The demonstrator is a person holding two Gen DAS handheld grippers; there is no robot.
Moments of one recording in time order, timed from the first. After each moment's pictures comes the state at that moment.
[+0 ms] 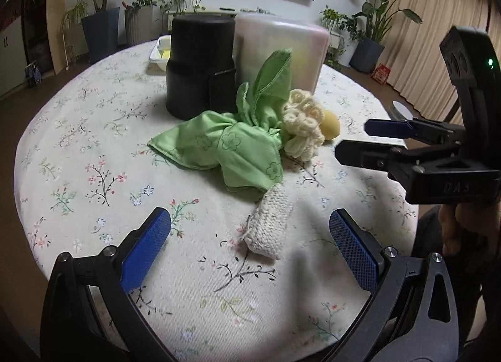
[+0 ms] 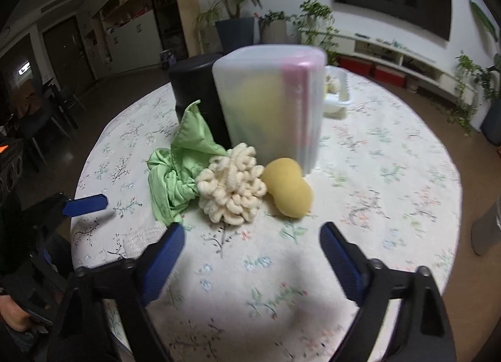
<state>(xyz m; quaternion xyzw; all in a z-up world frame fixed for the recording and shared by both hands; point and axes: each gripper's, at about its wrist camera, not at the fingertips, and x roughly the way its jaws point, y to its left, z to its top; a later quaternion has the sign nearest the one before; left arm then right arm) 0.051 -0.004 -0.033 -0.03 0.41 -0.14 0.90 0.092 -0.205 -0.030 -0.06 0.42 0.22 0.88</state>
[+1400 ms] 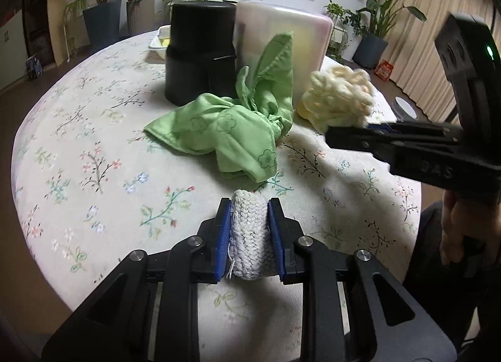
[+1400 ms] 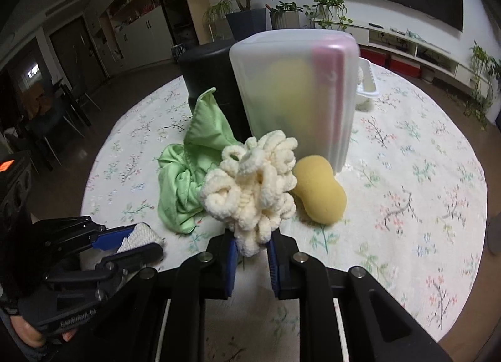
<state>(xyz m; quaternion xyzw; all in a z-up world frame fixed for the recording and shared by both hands) 0.046 -0.005 -0.037 -0.03 0.43 -0.14 0.89 0.096 -0.196 -0.042 -0.04 0.43 0.25 0.86</state>
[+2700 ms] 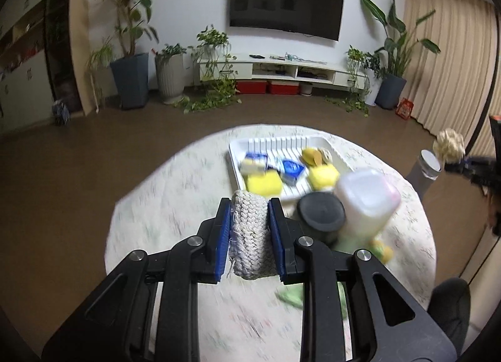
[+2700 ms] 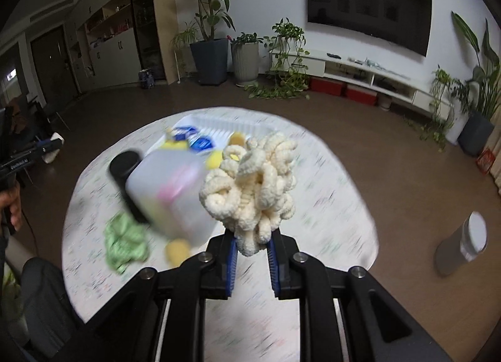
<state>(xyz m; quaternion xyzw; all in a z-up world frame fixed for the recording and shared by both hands) 0.166 0.111 0.129 0.00 0.33 -0.09 0.94 0.170 -0.320 0.100 -0.07 0.38 0.18 0.90</state>
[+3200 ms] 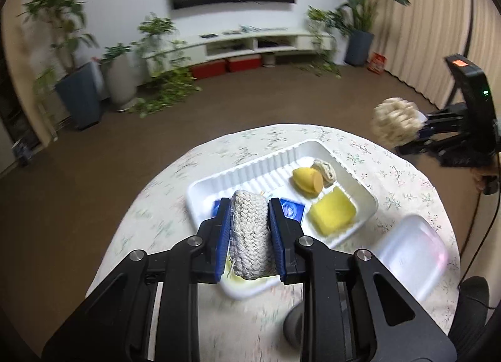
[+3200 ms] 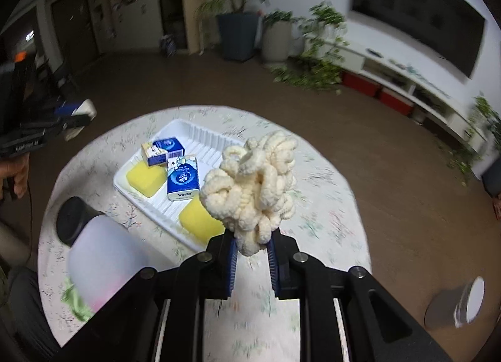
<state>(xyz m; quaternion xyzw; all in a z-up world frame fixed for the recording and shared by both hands) 0.353 0.036 0.104 0.09 0.38 -0.19 0.90 0.347 -0.254 0.073 -0.14 0.43 0.25 0.85</state>
